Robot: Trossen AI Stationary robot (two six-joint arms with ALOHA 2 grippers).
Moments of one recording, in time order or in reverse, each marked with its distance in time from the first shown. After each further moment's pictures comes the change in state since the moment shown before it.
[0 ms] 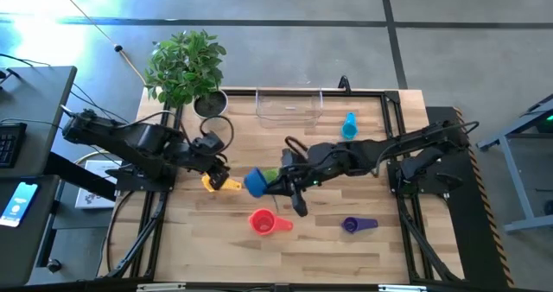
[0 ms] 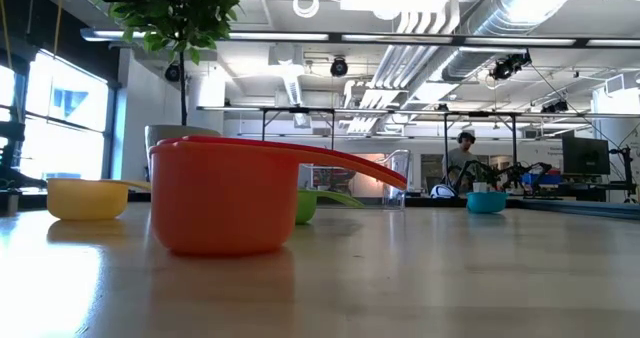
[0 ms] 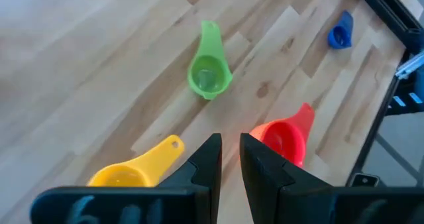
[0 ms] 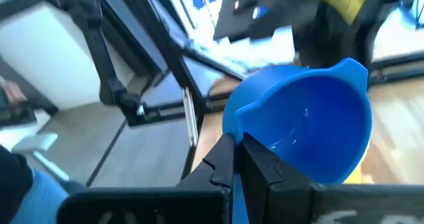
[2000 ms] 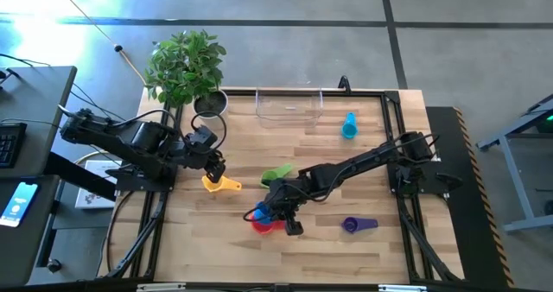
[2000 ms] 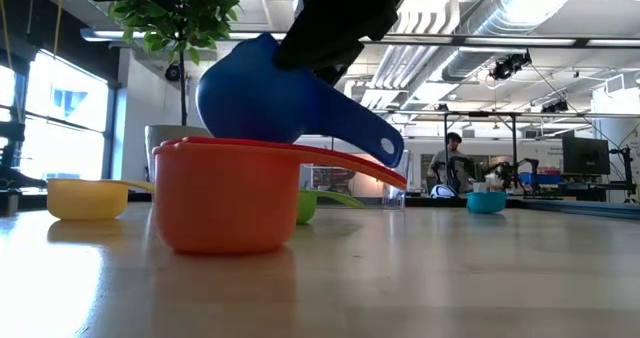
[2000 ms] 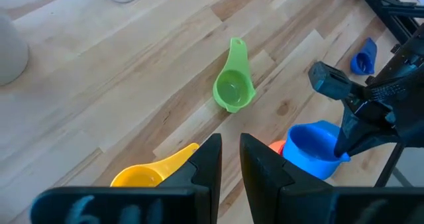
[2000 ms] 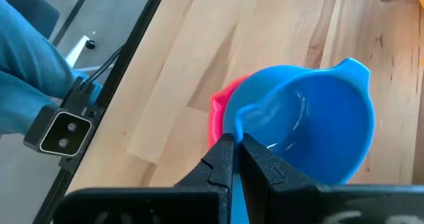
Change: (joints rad) left arm -0.001 -0.026 0.000 -0.062 -0.085 -0.087; right arm 0.016 0.327 -0.001 -0.196 -0.182 -0.297
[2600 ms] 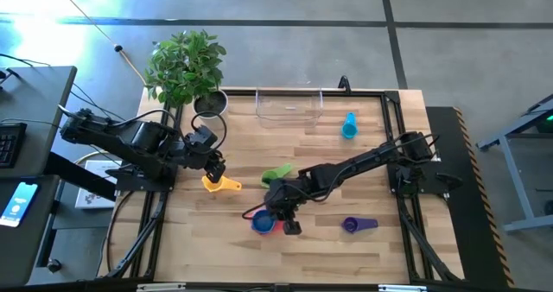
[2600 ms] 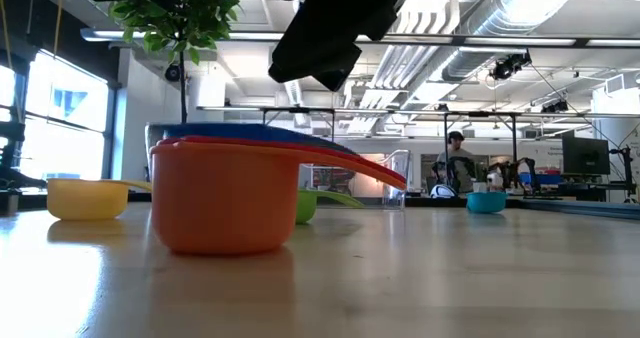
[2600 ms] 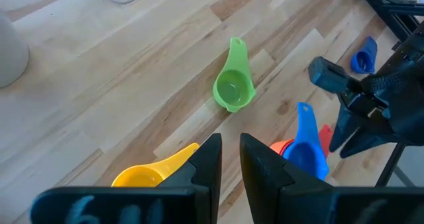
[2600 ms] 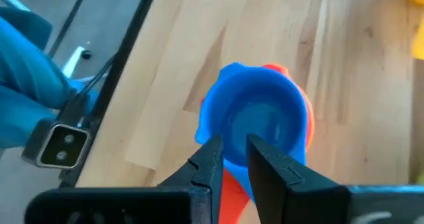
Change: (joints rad) left arm 0.000 0.000 0.000 0.000 0.001 0.008; right arm -0.002 -0.001 0.000 0.000 0.046 0.076
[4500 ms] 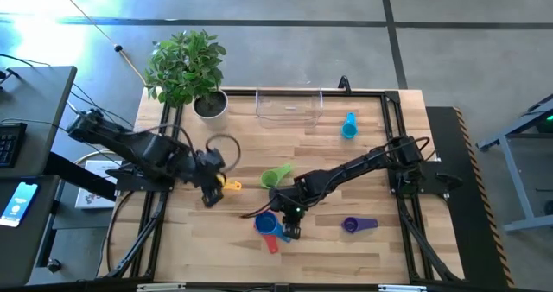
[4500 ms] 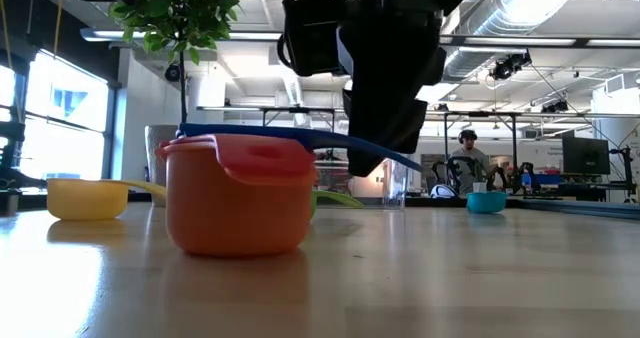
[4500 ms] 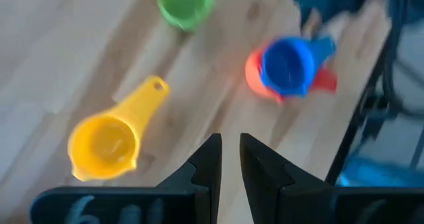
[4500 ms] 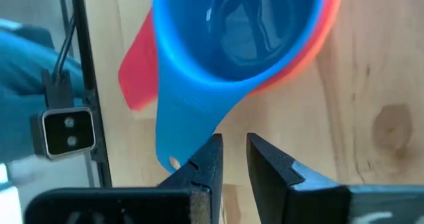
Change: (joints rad) left arm -0.120 0.113 0.000 0.000 0.225 0.122; right arm 0.004 0.089 0.000 -0.171 -0.135 0.414
